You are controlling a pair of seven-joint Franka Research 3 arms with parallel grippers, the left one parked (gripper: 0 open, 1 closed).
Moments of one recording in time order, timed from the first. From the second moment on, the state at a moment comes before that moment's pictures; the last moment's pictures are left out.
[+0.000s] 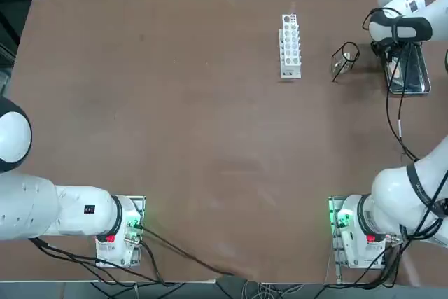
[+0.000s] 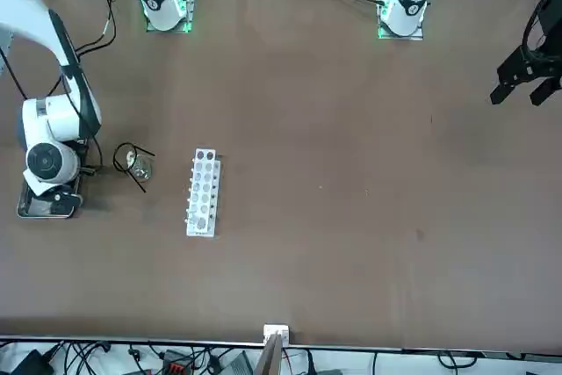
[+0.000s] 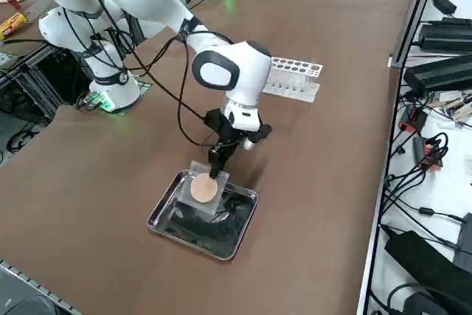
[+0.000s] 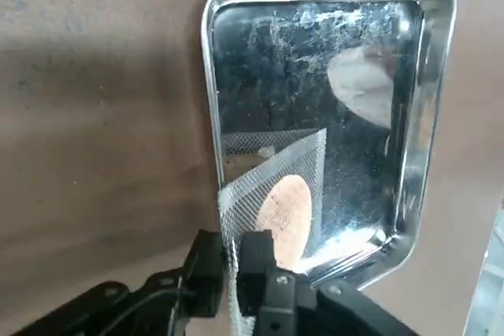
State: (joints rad) arm -0.44 0.58 0.27 -1.81 -0.78 2.06 0.44
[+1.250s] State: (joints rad) arm -0.43 0.56 0.28 -1.64 -0.78 1.84 0.34
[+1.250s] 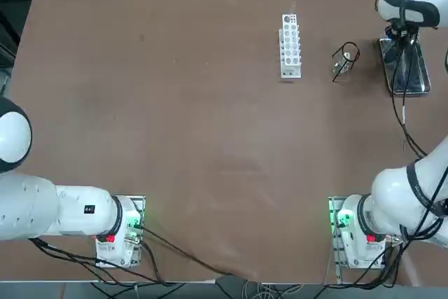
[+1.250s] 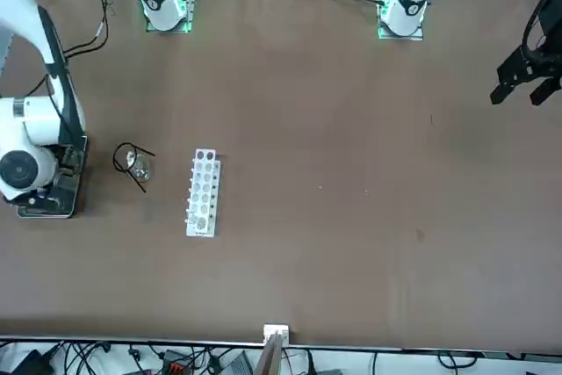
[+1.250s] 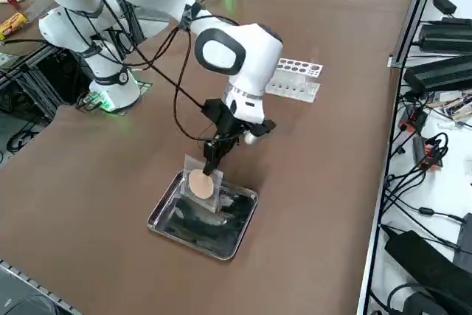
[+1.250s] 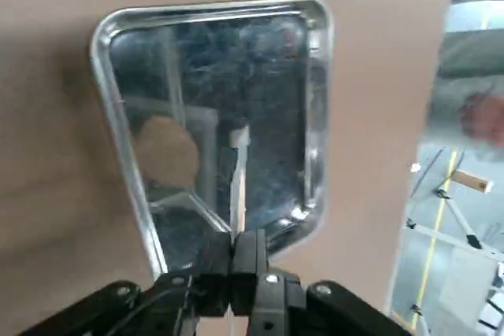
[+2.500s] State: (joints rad) arm -0.02 0.54 0.29 -1.40 -1.03 1.40 0.28
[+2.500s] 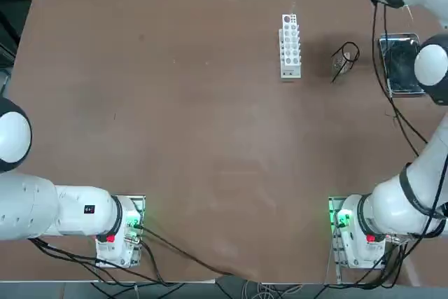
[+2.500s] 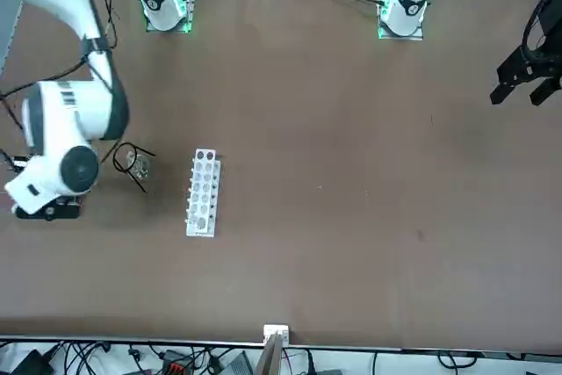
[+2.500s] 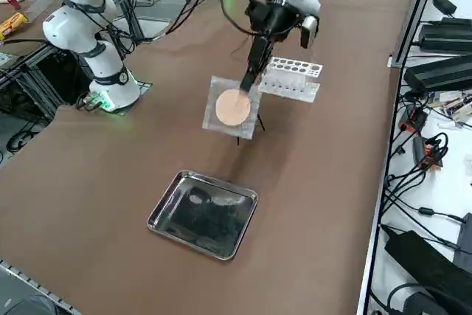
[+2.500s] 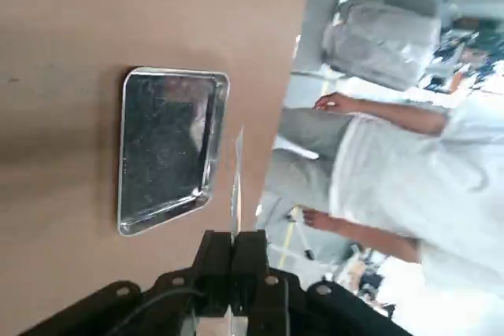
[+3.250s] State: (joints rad) arm 0.23 0.61 0.29 -1.40 -1.09 1.32 0.48
